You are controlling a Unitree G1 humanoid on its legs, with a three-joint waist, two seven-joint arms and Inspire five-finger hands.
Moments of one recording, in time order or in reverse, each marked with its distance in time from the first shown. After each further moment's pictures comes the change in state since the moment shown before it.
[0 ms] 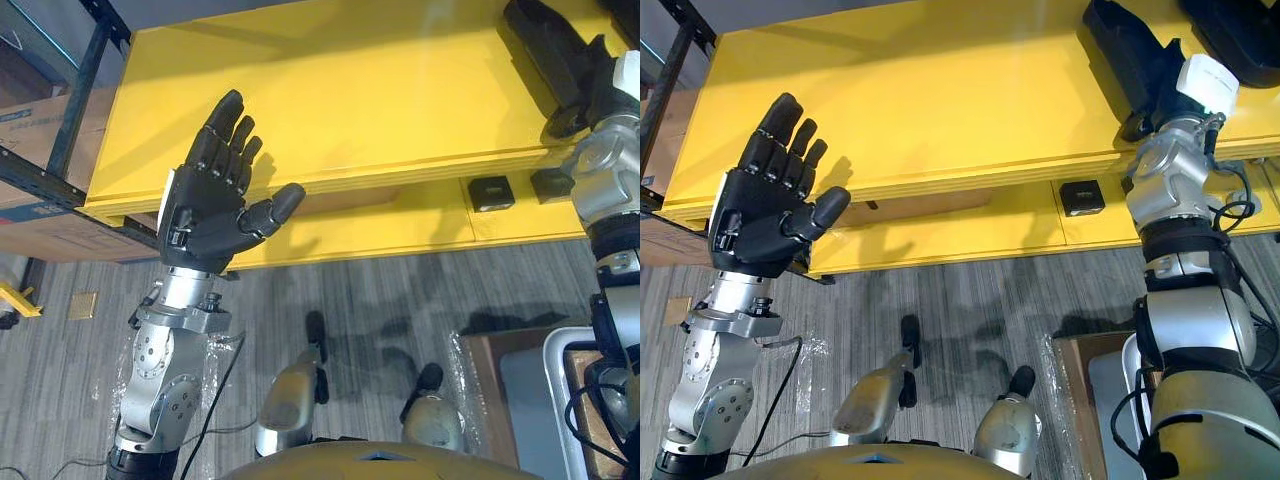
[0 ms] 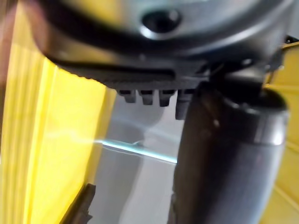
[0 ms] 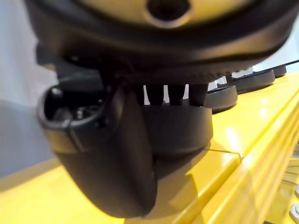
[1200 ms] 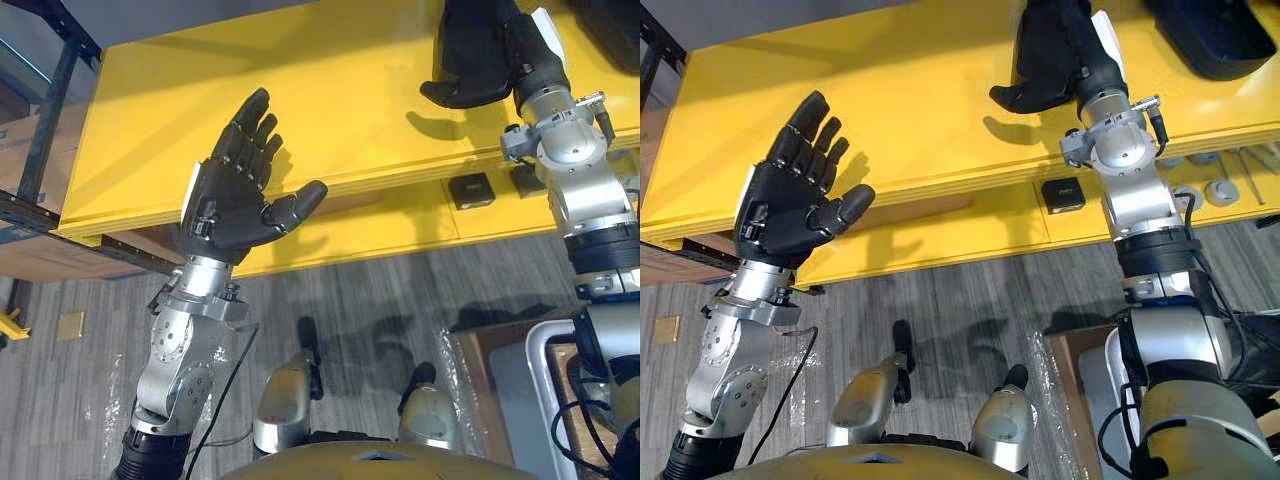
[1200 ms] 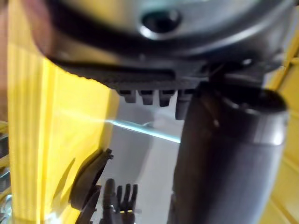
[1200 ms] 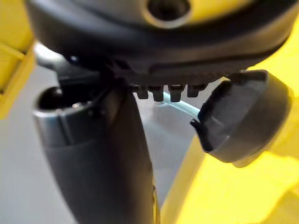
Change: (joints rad) left arm -0.066 -0.022 -0.069 0.083 0.050 0.062 0.008; right arm 0.179 0.107 -0.127 -0.478 0.578 -0.276 0.204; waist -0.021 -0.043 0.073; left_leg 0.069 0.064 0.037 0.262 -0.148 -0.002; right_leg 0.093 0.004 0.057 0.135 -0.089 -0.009
